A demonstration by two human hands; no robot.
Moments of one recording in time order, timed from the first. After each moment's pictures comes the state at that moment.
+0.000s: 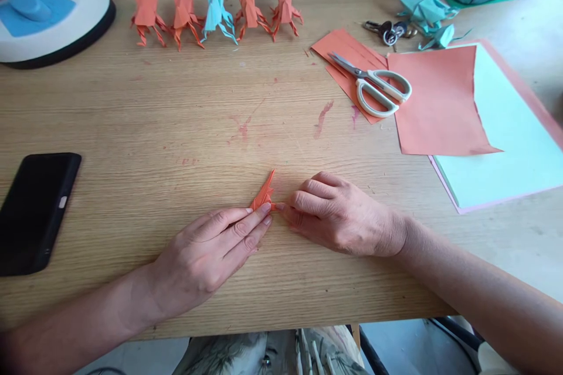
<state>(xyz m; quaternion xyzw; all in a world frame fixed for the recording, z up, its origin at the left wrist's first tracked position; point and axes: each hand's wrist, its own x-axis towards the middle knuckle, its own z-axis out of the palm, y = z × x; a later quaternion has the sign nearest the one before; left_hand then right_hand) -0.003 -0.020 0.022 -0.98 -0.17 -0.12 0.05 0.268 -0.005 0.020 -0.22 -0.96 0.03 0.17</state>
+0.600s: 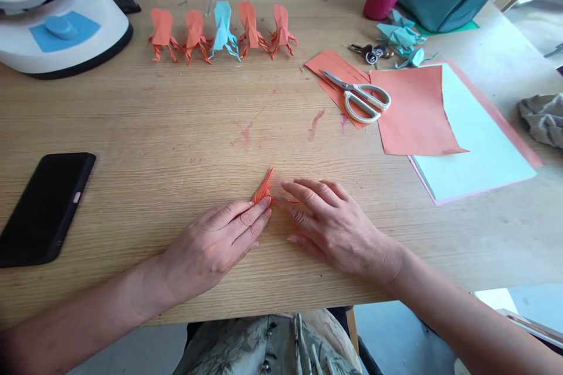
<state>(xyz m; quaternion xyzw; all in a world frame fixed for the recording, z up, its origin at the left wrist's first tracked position) -0.002 -0.026 0.019 -0.97 -0.19 -0.10 0.08 0.265 -0.055 0.020 -0.38 -0.92 0.03 0.13</state>
